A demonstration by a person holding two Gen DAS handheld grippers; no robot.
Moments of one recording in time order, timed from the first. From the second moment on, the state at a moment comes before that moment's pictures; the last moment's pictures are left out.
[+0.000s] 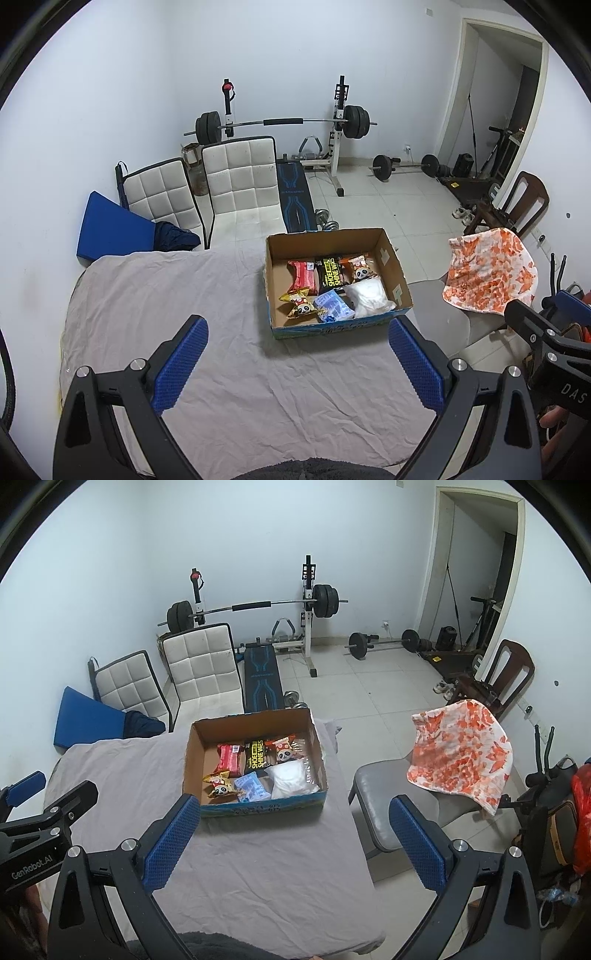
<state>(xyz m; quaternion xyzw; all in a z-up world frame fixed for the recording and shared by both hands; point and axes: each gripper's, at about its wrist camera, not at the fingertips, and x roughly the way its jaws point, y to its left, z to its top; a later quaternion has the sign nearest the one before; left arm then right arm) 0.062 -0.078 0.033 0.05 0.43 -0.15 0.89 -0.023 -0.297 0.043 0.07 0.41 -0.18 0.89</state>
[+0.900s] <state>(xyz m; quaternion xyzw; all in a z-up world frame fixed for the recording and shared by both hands) 0.055 -0.083 0.037 0.04 0.42 -0.15 0.89 -0.024 -0.298 0.047 0.07 0.41 -0.17 0.89</state>
